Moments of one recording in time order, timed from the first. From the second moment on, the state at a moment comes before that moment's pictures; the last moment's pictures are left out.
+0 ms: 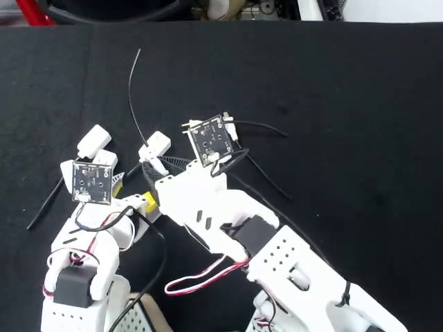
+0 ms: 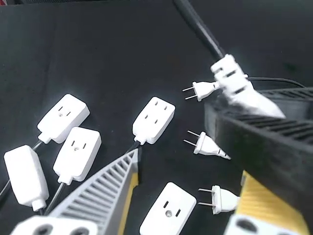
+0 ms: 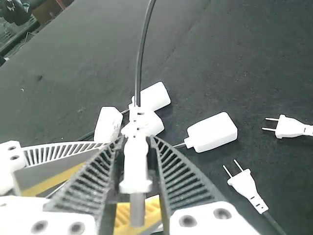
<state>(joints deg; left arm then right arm) 2.7 -103.8 79.7 59.6 2.2 -45.3 -48.6 62.5 21.7 -19.9</state>
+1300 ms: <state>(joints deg) -14.0 -103.9 89.9 59.5 -16.7 -42.5 -48.4 62.9 53.4 -3.3</state>
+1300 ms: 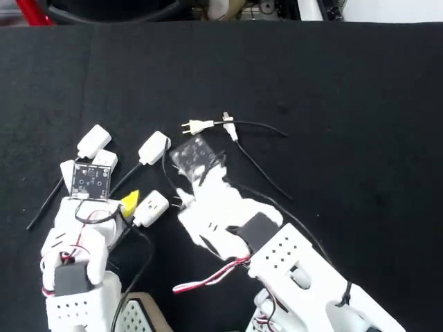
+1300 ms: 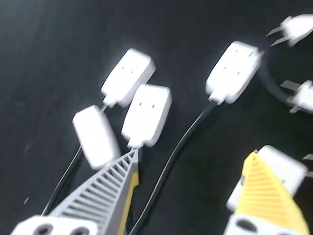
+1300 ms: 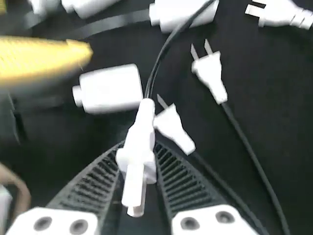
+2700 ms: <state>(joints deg) -39.8 -103.9 96.0 69.3 -32.8 -42.5 -13.8 52.0 65.6 13.2</state>
